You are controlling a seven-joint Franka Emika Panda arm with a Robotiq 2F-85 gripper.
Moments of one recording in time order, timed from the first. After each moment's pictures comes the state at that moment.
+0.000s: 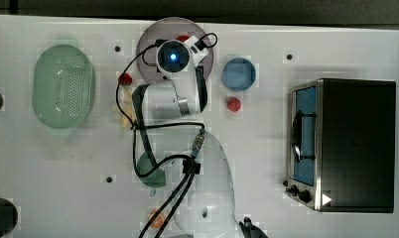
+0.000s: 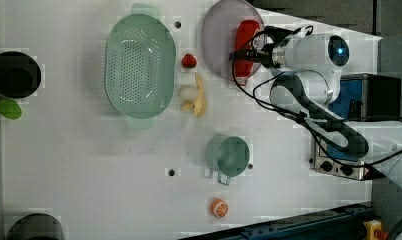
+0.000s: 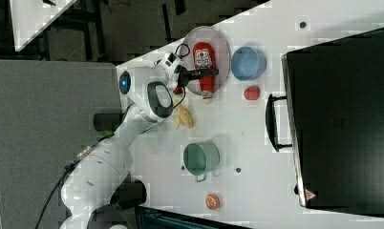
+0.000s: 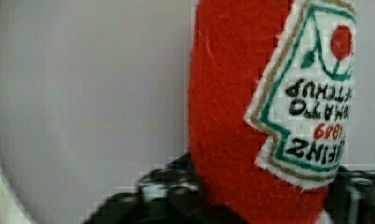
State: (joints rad) arm -0.03 0.81 0.14 -1.69 -0.23 1.03 -0.49
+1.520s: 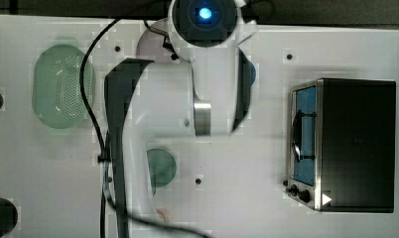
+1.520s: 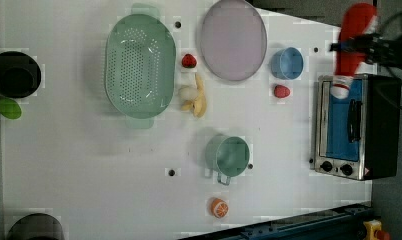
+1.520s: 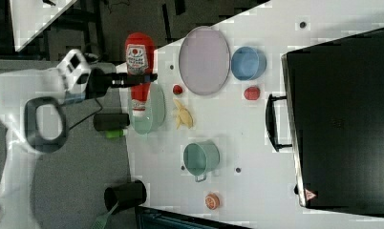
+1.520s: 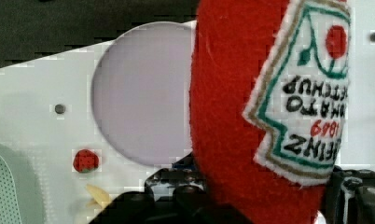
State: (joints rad) arm -0.09 0.19 0.11 -1.72 -0.03 0.47 -0.49
